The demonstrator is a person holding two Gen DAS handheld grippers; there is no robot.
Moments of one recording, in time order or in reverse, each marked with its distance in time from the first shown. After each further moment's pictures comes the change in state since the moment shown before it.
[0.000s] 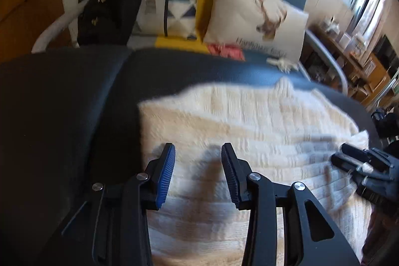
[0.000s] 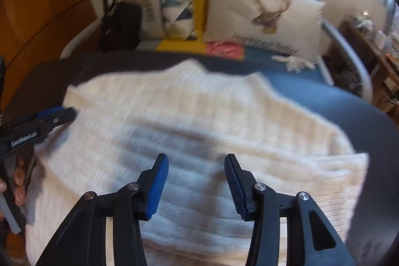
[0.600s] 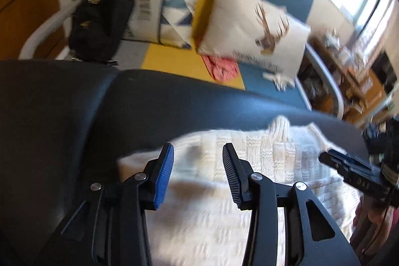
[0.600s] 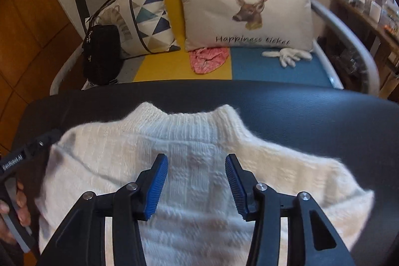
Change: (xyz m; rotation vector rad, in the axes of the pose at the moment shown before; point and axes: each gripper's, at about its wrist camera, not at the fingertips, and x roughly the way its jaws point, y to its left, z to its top) left arm 0.040 -0.023 0.057 -0.020 0.089 -0.020; right arm 0.046 -0.047 0.062 0.145 0.037 0.090
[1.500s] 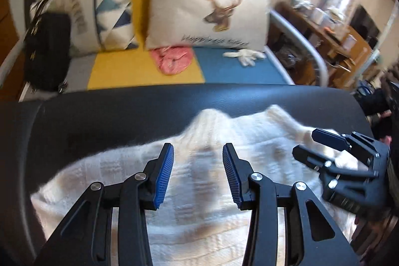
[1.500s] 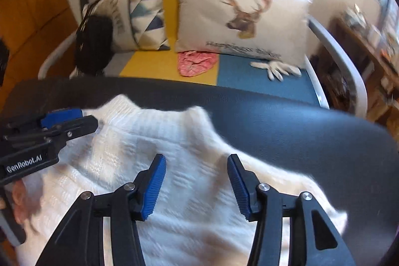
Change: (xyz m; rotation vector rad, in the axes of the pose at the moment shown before) left arm 0.027 -0.123 -0.002 0.212 0.002 -0.121; right arm -0.009 -0.026 -0.011 -0.076 -0.024 -0.093
